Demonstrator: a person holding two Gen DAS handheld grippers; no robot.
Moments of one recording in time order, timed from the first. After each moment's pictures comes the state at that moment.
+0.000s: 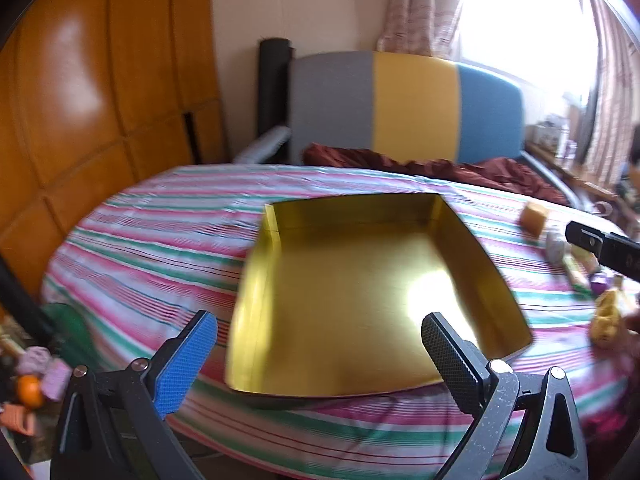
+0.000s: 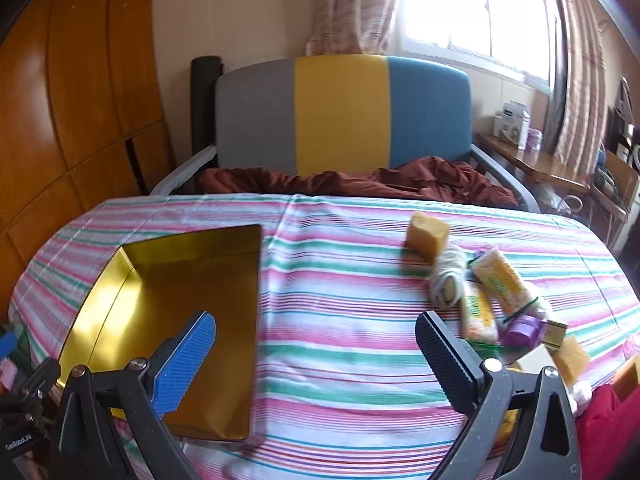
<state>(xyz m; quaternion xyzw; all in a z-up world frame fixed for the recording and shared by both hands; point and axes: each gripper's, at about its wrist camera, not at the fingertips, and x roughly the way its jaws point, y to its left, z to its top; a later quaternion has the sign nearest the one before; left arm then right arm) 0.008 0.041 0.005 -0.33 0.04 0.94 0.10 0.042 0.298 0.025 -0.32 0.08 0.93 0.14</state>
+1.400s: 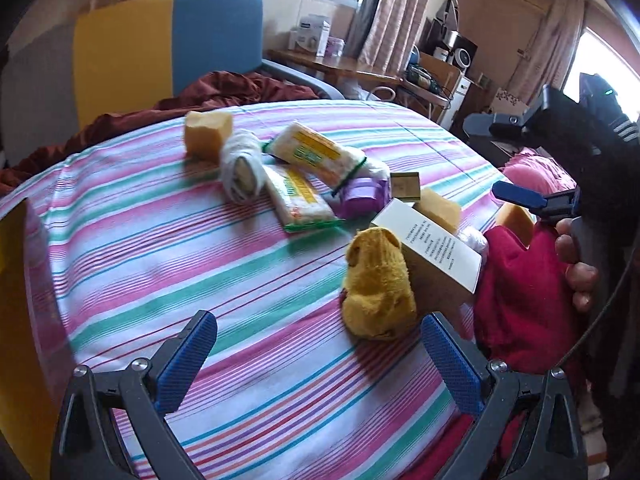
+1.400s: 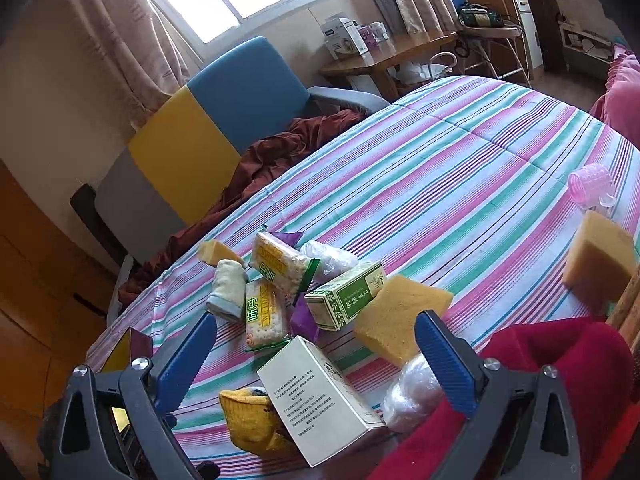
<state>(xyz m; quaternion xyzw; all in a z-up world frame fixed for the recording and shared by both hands) 0.034 0.350 -0.051 -0.41 0.12 0.76 0.49 0.173 0.545 -0.001 -0.27 0.36 0.86 0.24</state>
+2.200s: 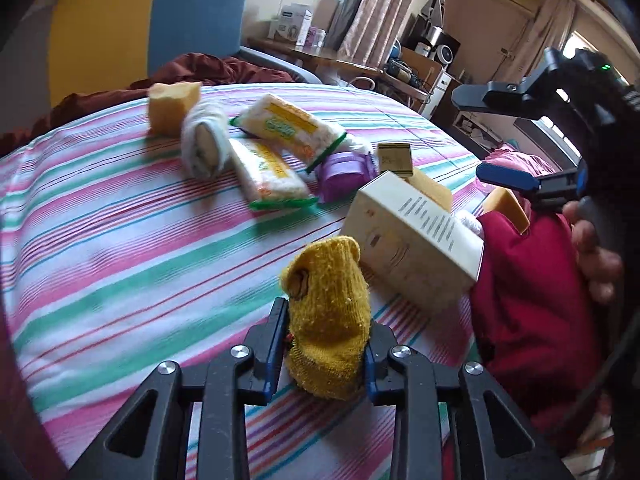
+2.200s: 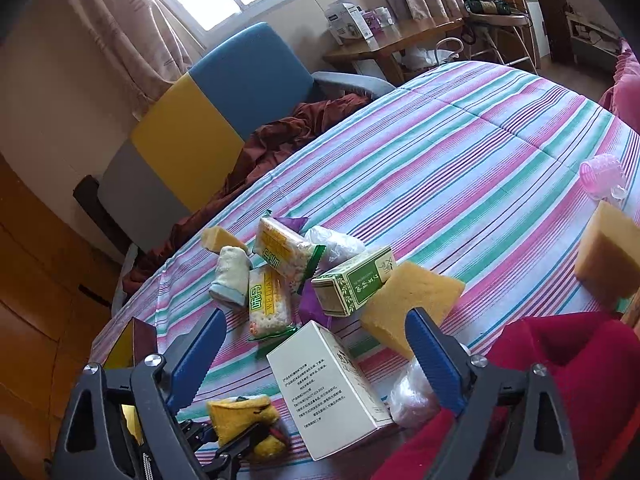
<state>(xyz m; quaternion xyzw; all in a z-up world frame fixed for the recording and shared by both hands) 0.040 0.345 -0.077 -0.42 0.11 0.74 0.52 0.163 0.544 -0.008 -0.31 0.37 0.85 0.23</state>
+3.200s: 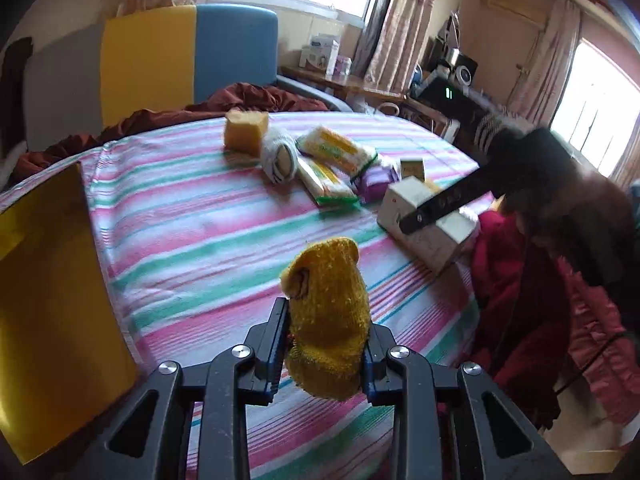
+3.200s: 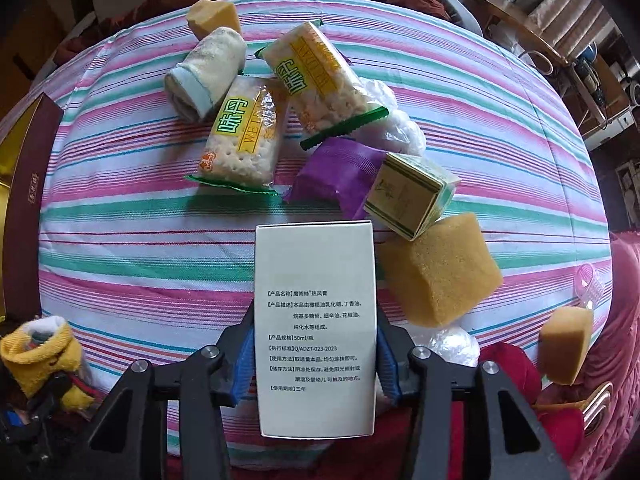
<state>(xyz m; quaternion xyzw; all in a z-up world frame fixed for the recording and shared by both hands) 0.054 0.258 -0.040 -0.37 0.10 0.79 0.48 0.066 0.490 -0.076 -0.63 0.11 0.74 0.20</state>
